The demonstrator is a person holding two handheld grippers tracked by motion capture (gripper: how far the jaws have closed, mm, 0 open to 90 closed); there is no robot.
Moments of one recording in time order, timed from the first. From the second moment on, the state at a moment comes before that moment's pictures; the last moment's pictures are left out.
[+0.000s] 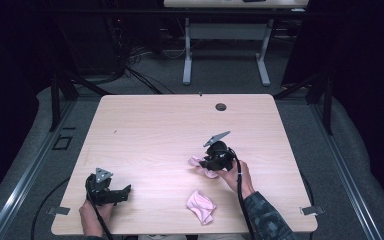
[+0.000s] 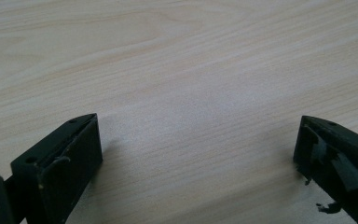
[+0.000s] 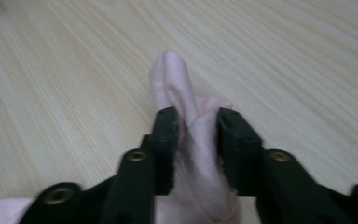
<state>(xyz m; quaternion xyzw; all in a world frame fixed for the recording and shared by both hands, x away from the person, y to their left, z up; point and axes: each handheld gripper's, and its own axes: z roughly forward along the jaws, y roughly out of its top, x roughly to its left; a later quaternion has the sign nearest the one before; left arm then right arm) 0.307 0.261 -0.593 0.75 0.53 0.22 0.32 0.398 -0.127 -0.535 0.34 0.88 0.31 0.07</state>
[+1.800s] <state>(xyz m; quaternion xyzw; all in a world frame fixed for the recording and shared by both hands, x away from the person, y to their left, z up) 0.268 0.047 -0.536 0.89 0.26 0.07 0.37 0.304 -0.269 -0.584 0.46 0.79 0.37 0.15</state>
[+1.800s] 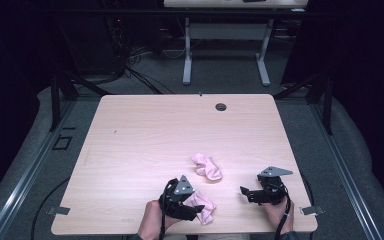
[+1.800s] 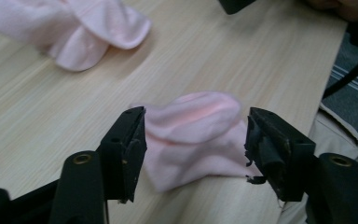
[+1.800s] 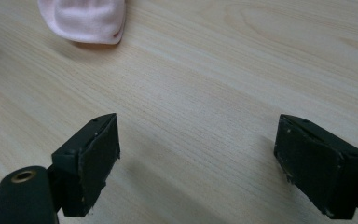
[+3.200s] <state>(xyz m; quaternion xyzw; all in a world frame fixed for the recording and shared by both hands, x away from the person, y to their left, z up) 0.278 0.041 -0.528 0.88 0.27 0.09 0.39 0.258 -0.201 -0.553 0.37 0.84 0.40 0.05</state>
